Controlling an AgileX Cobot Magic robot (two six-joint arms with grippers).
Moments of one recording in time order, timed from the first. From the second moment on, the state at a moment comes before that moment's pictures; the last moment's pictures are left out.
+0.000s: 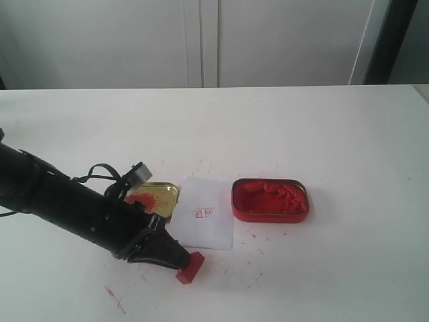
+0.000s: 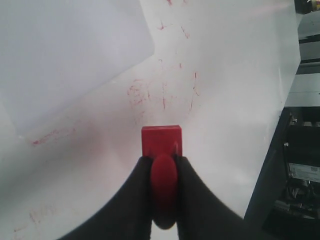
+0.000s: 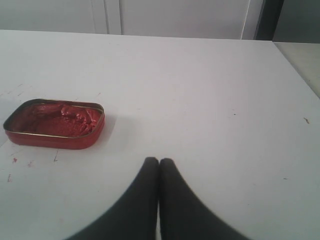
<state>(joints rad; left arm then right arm) -0.36 1.92 -0.83 -1.39 0.96 1.20 0.05 0.01 -0.01 0.10 0.36 -0.07</state>
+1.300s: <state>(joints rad) -0.36 1.93 -0.83 -1.39 0.91 1.20 0.05 0.01 -0.01 0.10 0.36 -0.07</state>
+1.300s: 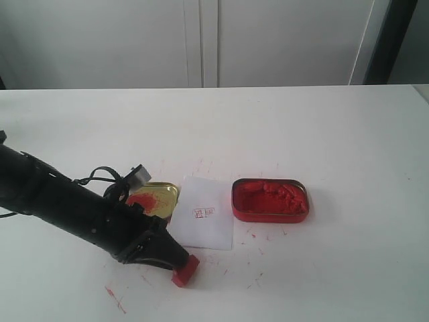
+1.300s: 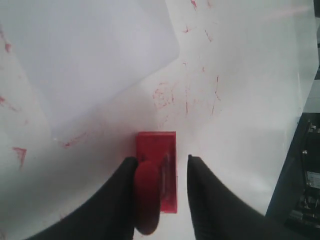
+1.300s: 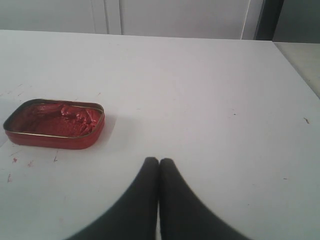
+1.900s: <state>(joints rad) -0.36 1.84 -0.83 -1.32 0.78 1.16 0.05 0.01 -0.01 0.10 0.36 -0.07</state>
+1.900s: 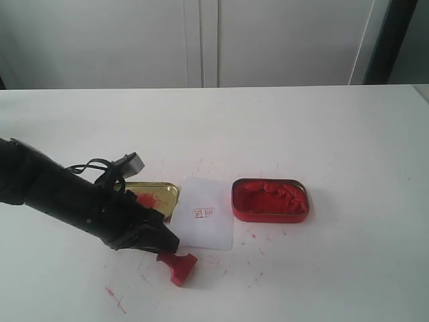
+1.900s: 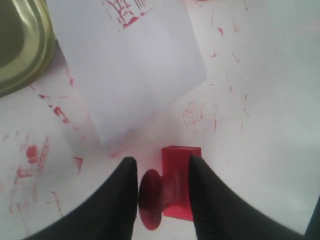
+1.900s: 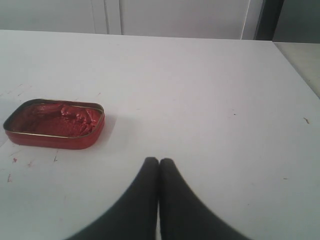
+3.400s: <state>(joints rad) -0.25 1.47 -0.83 -0.10 0.69 0.06 0.05 0.01 -0.01 0.10 0.36 -0.07</state>
